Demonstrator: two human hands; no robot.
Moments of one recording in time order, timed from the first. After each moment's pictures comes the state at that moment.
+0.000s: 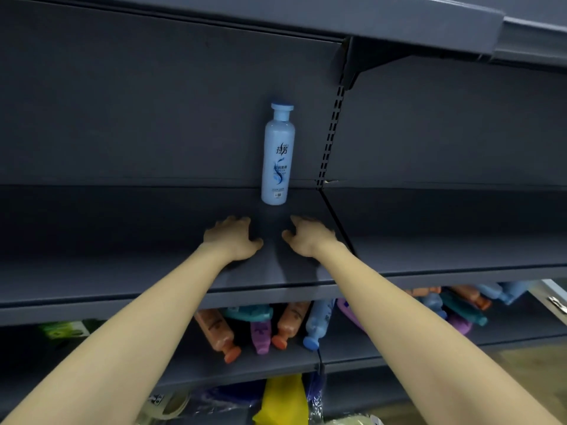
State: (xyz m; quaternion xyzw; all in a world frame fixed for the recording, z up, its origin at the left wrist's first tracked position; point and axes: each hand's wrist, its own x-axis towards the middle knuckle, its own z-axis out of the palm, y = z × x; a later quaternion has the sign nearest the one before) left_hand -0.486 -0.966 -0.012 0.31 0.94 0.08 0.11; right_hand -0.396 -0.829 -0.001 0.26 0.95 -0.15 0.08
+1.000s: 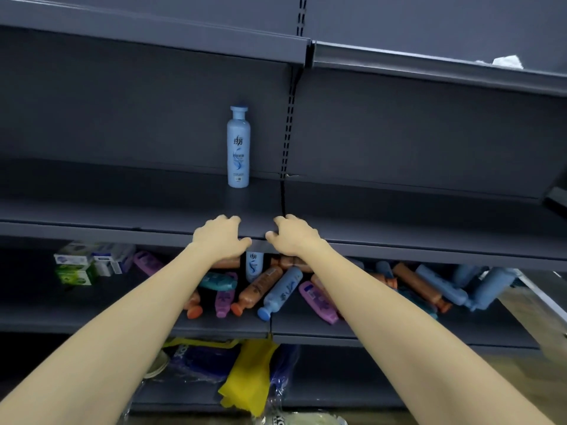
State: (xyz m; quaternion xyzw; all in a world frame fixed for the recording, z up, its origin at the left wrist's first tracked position) left_hand -0.293 -0.935 0.006 0.26 0.96 0.11 0.03; right_hand -0.235 -0.789 0.014 0.15 0.98 -0.11 0.03
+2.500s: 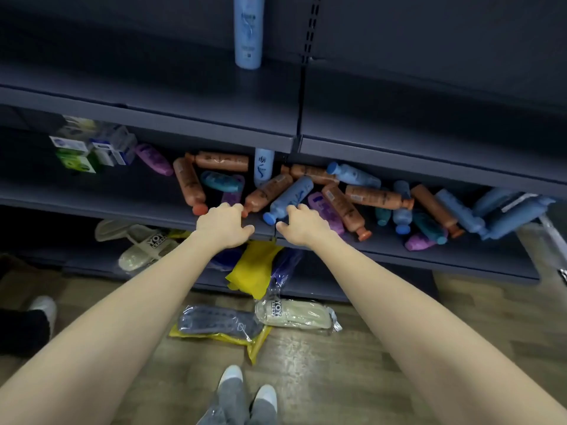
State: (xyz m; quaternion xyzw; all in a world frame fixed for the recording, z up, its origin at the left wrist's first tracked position) left_hand -0.226 -0.950 -0.131 0.20 0.96 0.10 0.18; right_hand -0.171 -0.794 -0.122 0.16 0.96 -0.14 0.18
